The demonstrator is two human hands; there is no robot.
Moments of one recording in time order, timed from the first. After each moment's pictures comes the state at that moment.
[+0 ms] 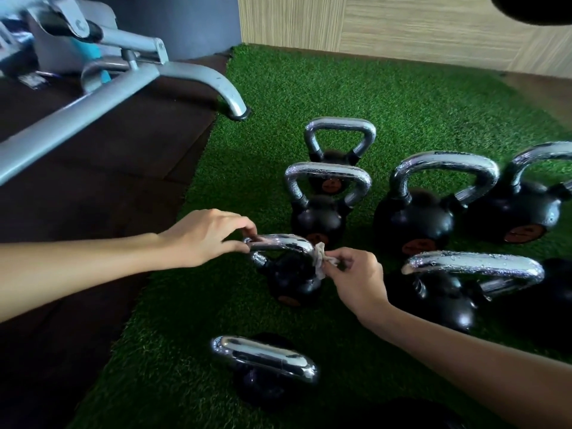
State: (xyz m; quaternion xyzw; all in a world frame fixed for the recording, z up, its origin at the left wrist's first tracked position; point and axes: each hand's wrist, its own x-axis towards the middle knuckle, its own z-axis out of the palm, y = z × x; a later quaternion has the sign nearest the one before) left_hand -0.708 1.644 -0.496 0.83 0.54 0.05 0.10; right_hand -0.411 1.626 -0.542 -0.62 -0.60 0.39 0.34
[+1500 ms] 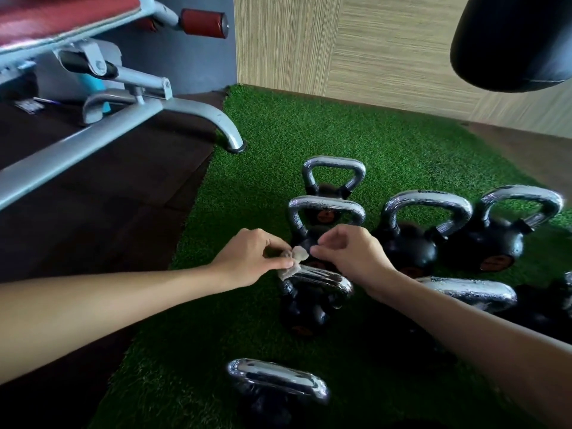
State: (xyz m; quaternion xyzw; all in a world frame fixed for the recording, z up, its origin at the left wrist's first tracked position) left_hand -0.656 1.640 -0.478 0.75 0.53 0.27 0.27; right_hand -0.435 1.659 -0.452 -0.63 -0.64 0.35 0.27
